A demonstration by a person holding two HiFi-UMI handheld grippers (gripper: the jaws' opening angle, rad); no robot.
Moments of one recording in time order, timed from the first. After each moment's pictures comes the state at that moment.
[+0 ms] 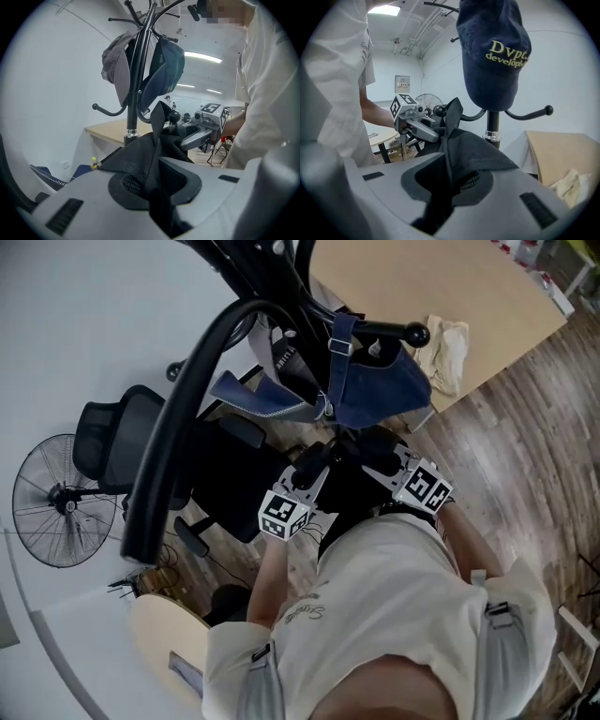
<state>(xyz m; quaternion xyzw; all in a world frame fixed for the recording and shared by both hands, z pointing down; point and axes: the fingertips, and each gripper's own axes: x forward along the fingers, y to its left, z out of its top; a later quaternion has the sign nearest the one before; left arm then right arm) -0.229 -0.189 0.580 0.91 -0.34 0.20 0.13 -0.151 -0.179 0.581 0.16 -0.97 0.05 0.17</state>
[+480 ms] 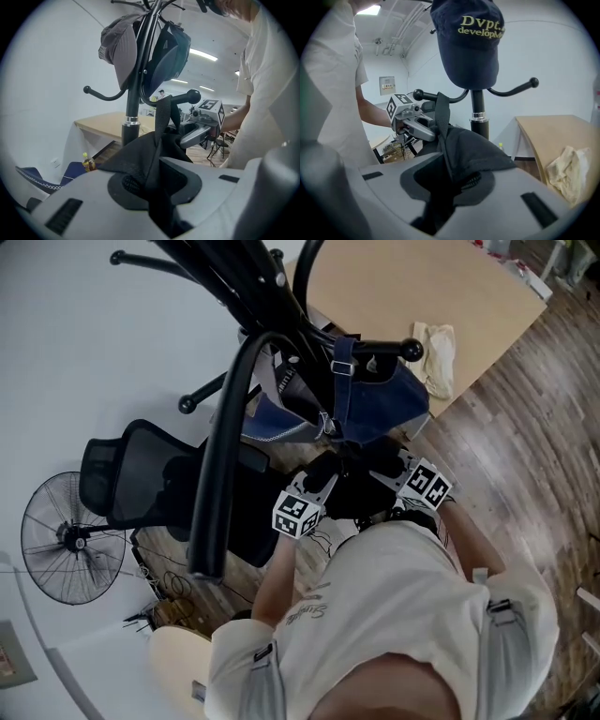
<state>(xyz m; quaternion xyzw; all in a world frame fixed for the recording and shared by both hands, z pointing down) -0.222 -0.209 0.614 0.92 -0.28 0.23 0.15 -0.141 -0.197 0.614 0.22 -0.95 0.13 0.18</state>
